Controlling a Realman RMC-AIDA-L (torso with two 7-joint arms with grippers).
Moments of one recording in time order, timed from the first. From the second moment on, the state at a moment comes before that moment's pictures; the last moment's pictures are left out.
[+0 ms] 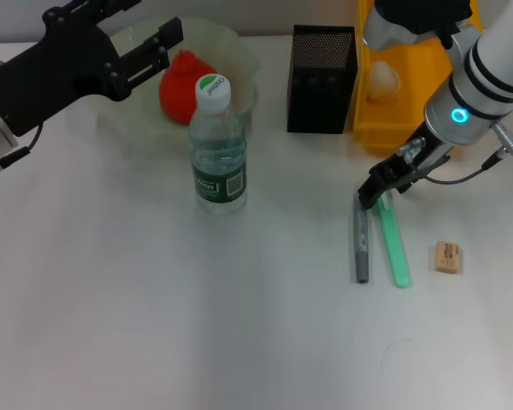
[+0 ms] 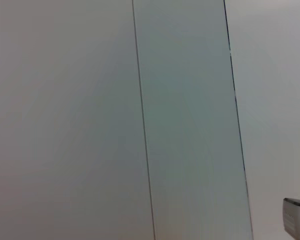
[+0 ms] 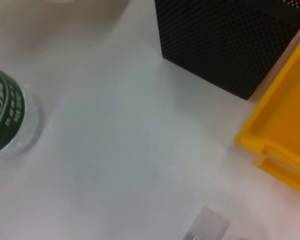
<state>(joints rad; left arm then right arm) -0.24 -2.07 1.29 0.95 1.09 1.17 -1.06 0.98 2.08 -1.23 -0.71 -2.76 -1.32 2.81</state>
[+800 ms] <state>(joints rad) -0.26 -2.07 1.27 0.92 1.09 1.16 -1.04 0.98 2.09 -1.23 -0.68 -2.76 -1.32 2.81</state>
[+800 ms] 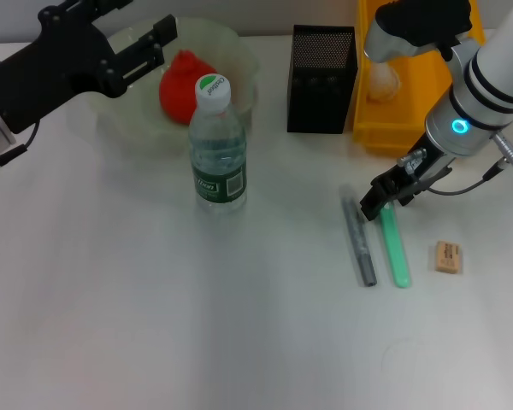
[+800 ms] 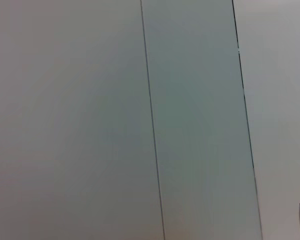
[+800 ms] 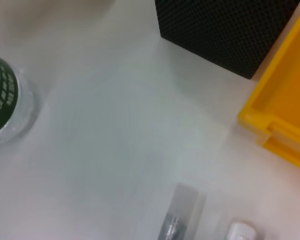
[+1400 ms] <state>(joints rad) -0.27 -2.07 1.25 0.91 1.09 1.16 -1.04 1.00 2.09 -1.23 -0.65 -2.76 -1.31 2.82</state>
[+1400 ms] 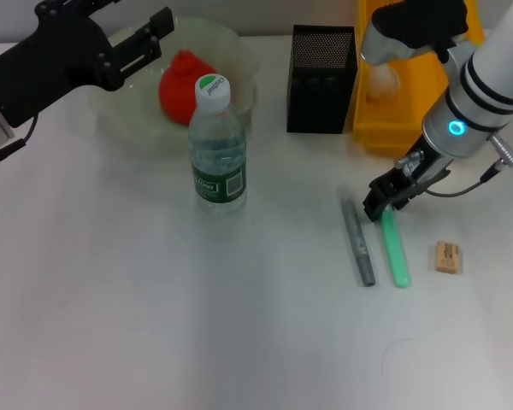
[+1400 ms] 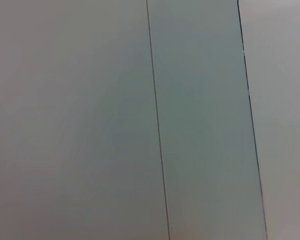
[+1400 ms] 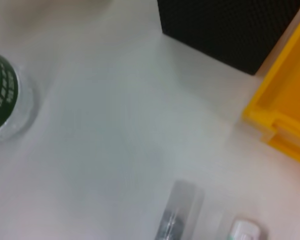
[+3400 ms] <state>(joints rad) -0.35 -2.07 1.23 0.77 1.03 1.20 -0.95 0.62 2.08 -0.68 -0.43 -1.39 -1.31 1.23</state>
